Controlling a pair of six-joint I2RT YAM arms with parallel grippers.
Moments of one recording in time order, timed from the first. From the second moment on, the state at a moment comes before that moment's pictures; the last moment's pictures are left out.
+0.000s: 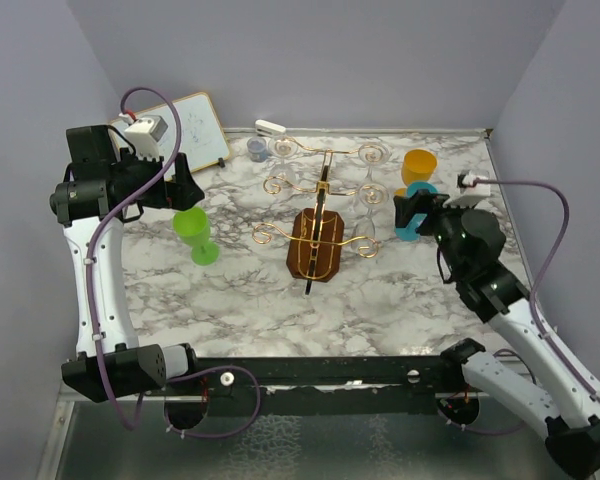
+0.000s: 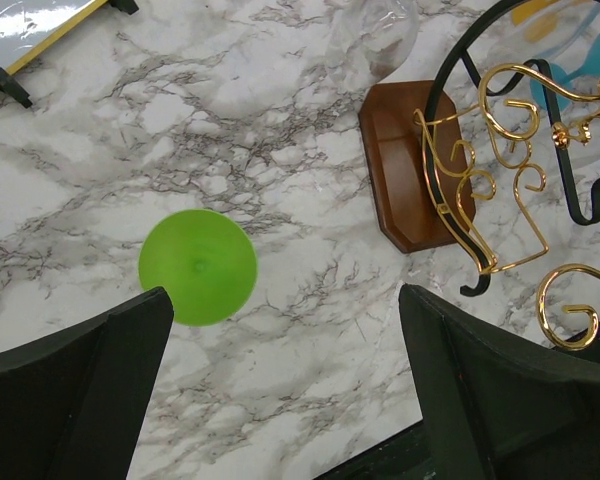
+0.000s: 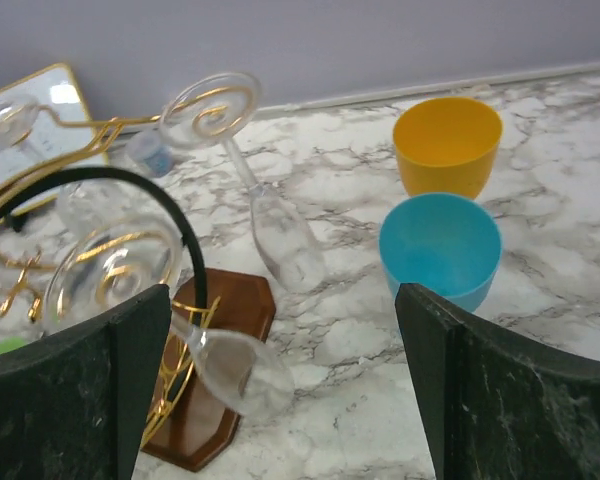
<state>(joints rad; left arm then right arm) 0.22 1.26 1.60 -1.09 0.62 0.17 0.46 0.69 0.65 0.00 0.25 0.26</state>
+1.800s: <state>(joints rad) 0.22 1.38 1.89 -1.12 0.69 0.14 -0.07 0.92 0.98 -0.24 0.16 0.30</state>
